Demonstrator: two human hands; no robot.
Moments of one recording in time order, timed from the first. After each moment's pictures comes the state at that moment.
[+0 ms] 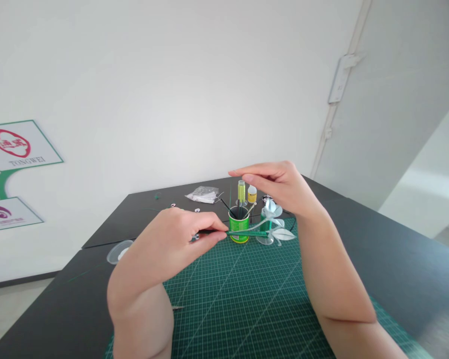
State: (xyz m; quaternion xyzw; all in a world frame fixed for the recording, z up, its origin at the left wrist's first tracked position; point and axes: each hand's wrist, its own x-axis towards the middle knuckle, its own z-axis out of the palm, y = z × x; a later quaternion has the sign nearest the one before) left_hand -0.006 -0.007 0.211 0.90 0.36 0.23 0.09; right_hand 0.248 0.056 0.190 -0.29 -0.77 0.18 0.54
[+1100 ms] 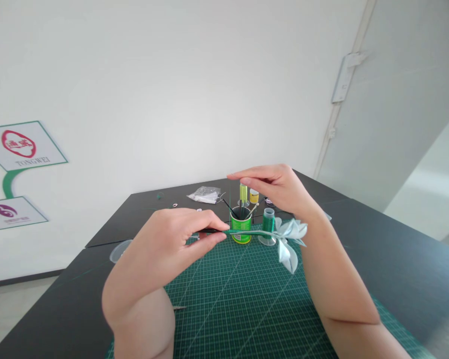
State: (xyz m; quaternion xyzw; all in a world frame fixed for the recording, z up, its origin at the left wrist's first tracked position) left_hand -0.010 -0.016 0.210 0.89 0.36 0.27 0.03; right_hand 0.246 0.062 0.187 -0.28 -0.79 0.18 0.52
